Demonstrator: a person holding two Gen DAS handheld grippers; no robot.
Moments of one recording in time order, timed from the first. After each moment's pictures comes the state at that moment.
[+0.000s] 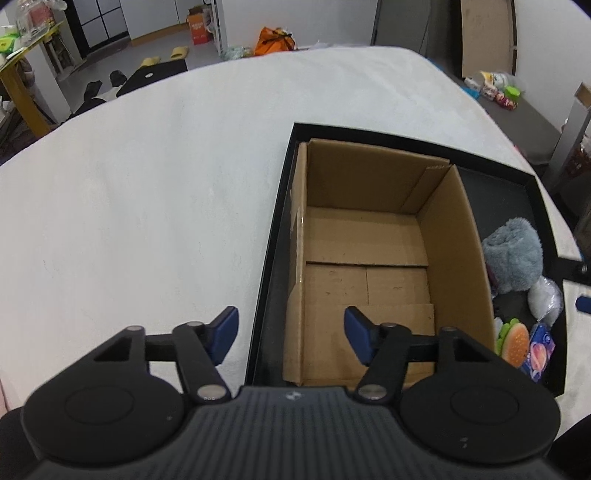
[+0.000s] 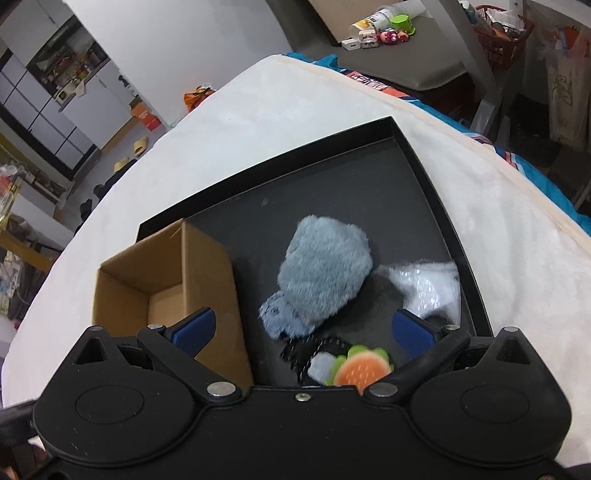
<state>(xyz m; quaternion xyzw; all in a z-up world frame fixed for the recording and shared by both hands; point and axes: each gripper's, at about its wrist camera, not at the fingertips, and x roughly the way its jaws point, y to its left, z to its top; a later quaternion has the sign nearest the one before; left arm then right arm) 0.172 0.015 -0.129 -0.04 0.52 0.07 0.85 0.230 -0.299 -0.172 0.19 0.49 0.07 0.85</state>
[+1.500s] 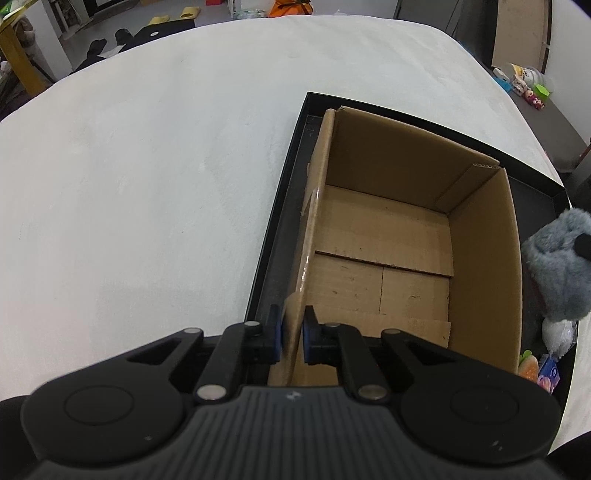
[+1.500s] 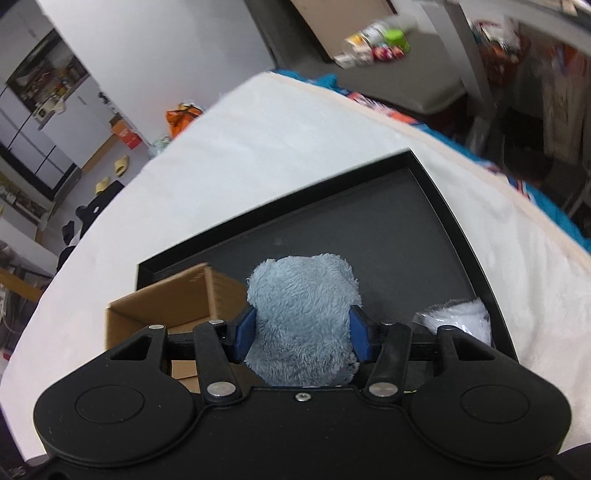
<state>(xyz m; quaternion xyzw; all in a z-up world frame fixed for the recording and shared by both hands) 0.208 0.021 -0.159 -0.09 0.57 0.08 0.81 0.262 -0.259 -0.140 0.18 0.48 0.03 0.86</state>
